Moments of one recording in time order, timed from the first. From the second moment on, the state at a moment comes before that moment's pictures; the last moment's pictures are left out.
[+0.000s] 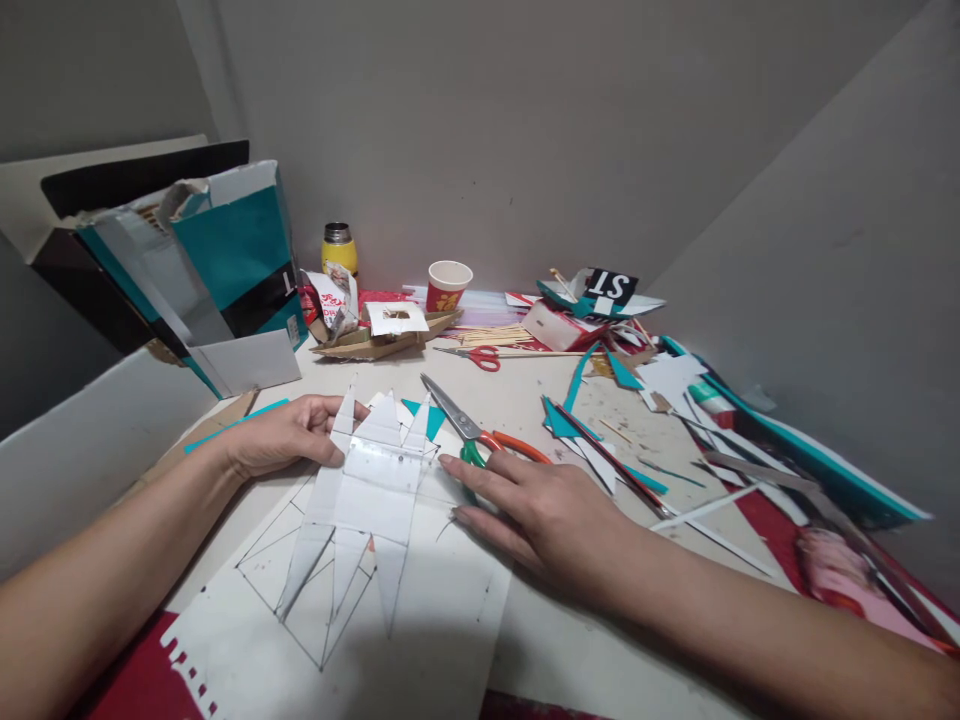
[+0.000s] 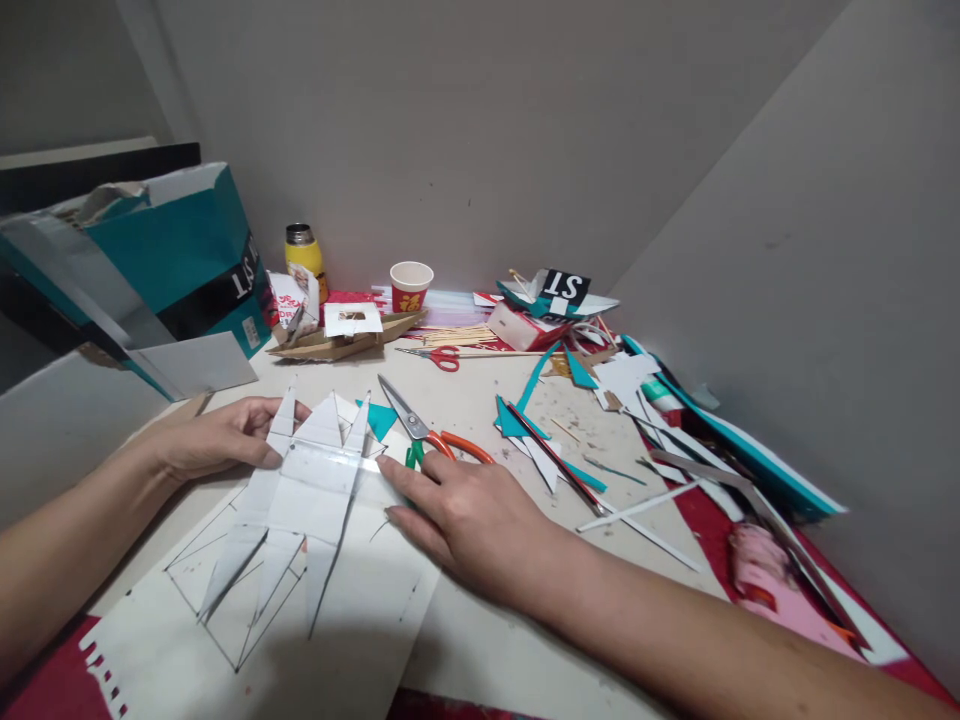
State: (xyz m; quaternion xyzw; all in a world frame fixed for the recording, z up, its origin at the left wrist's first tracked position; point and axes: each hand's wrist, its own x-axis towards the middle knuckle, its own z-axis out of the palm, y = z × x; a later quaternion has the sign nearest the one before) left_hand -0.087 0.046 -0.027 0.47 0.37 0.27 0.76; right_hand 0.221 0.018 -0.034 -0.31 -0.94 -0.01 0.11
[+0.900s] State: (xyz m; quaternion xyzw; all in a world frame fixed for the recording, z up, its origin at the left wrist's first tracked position) left_hand -0.087 0.047 -0.026 0.47 0.37 0.25 0.76; right_hand 0.221 0.017 -0.034 -0.33 -0.94 -0.01 0.10
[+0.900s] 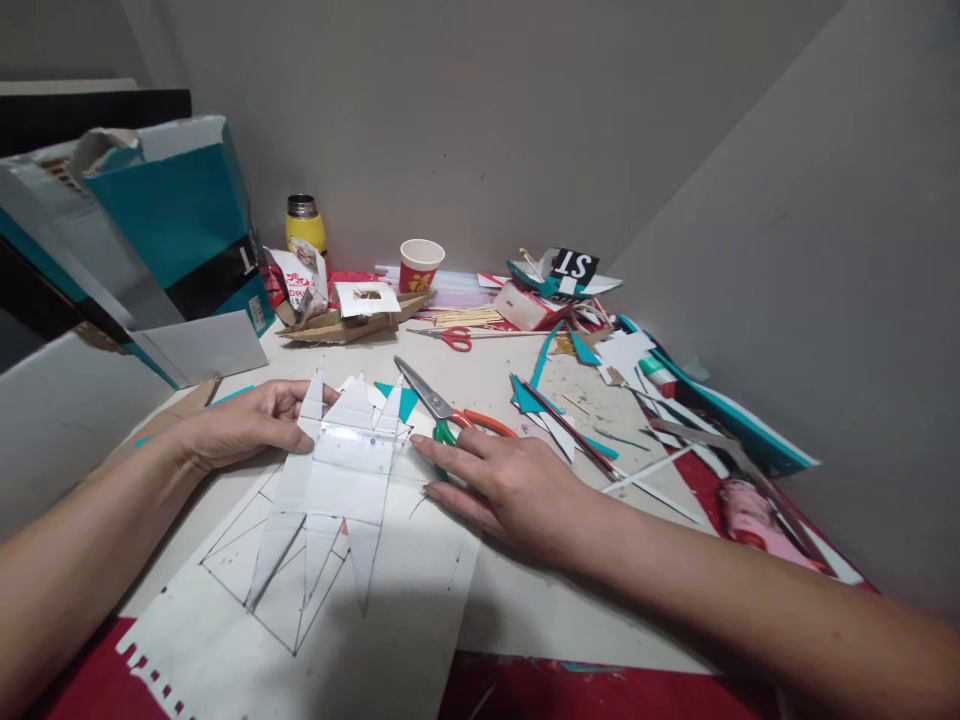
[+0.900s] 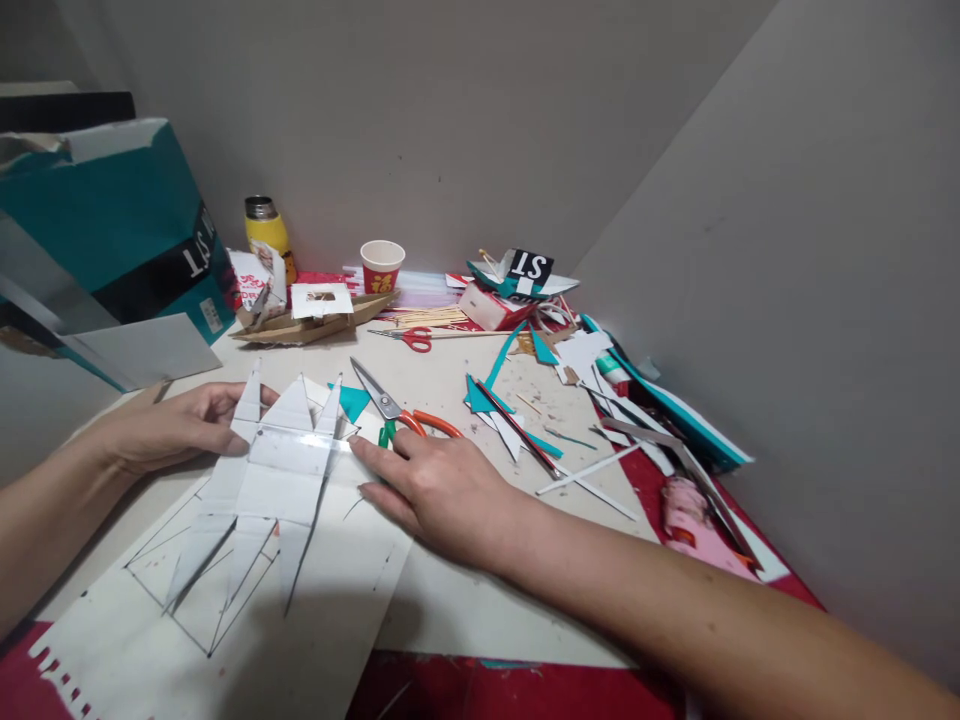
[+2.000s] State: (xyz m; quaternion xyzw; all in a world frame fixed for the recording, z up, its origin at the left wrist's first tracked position) left_hand -0.086 0.044 -0.028 0.45 0.38 0.29 0.76; right_hand 0.231 0.013 -0.027 -0.32 -0.94 0.02 0.08
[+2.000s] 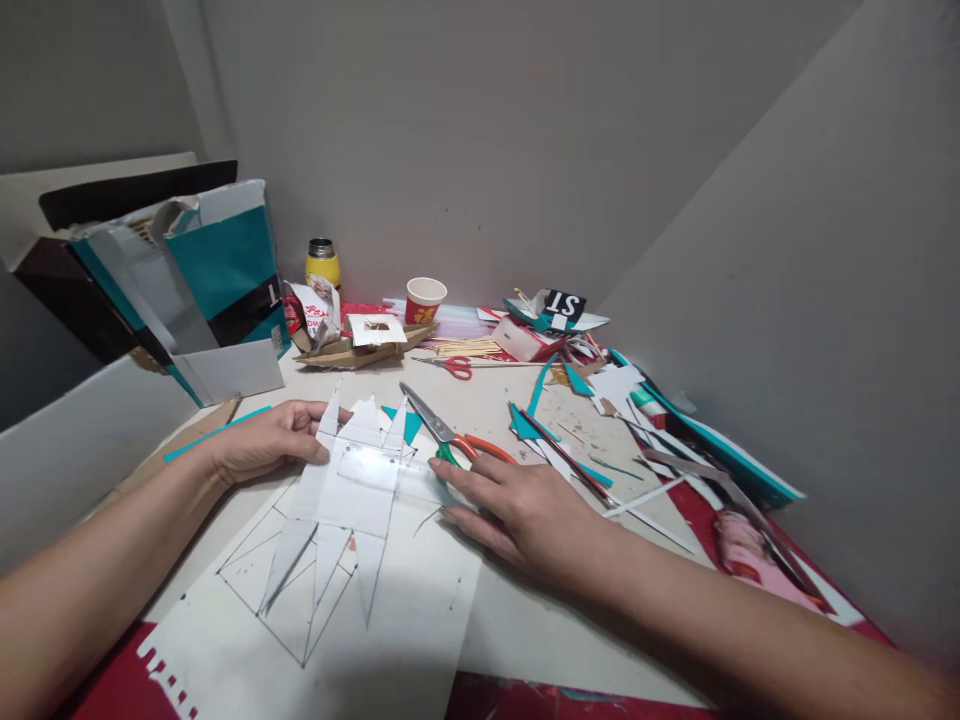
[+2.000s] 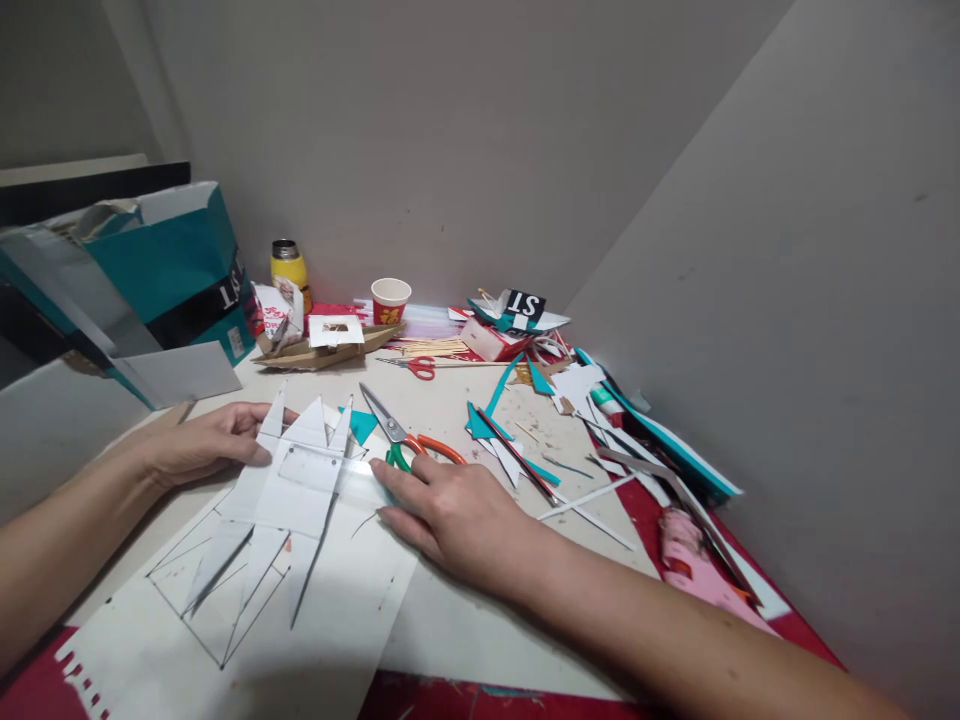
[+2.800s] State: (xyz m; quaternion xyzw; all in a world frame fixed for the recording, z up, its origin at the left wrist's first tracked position) left_hand -0.086 0.046 -0.033 0.45 0.37 0.30 0.76; right_hand 0.223 -0.022 -0.023 -0.25 -0.96 0.08 0.05
